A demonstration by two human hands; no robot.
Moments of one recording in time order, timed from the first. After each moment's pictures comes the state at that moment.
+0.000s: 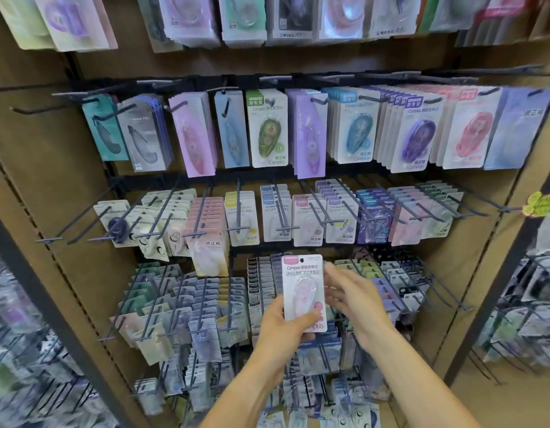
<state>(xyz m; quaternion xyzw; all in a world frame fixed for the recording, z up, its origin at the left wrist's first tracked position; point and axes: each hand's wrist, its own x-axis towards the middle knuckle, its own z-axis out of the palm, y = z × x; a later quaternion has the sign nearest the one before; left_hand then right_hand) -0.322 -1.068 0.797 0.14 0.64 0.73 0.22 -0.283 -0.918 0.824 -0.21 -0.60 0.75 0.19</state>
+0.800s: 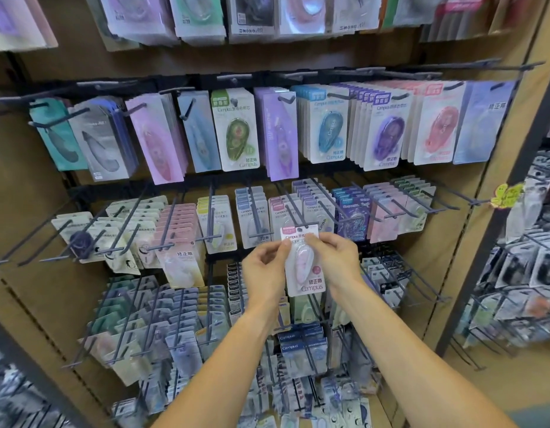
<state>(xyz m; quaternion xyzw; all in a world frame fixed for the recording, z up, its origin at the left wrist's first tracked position) -0.385 -0.999 0.841 0.10 0.62 0.78 0.02 -0.332 -0.893 0.863 -0.24 -0.59 0.71 0.30</state>
